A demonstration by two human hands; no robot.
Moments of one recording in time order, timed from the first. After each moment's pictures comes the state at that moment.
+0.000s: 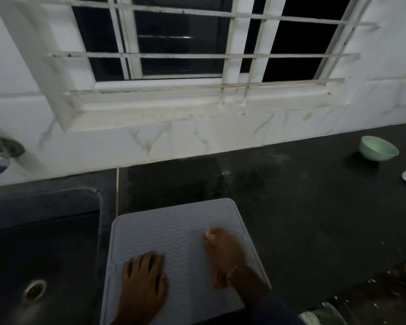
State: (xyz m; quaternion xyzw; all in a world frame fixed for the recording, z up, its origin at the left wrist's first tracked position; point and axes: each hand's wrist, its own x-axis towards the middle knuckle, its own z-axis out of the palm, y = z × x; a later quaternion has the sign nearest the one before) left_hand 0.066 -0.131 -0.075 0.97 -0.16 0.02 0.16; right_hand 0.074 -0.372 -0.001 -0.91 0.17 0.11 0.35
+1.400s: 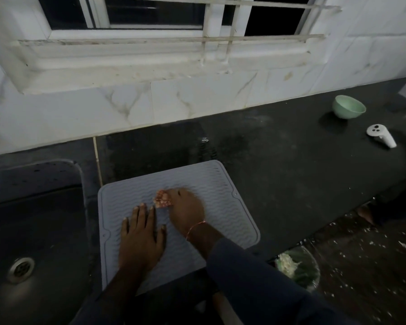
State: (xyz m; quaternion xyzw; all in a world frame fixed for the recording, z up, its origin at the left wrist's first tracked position) left_hand 0.081 -0.137 -0.081 0.98 -0.16 -0.03 0.14; right_hand 0.100 -0.290 -0.024 -0.97 0.07 0.04 0.21
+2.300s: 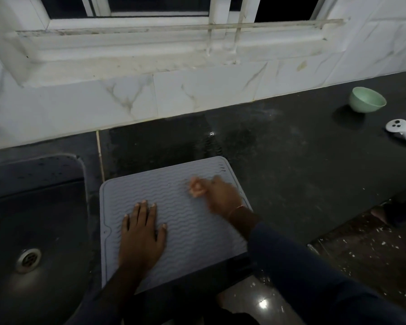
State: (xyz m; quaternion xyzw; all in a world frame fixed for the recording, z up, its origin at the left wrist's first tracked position) left_hand 0.080 -0.135 -0.081 0.98 -0.15 -0.03 0.15; right_hand 0.105 -0.395 -0.022 -0.98 0.02 0.09 0.16
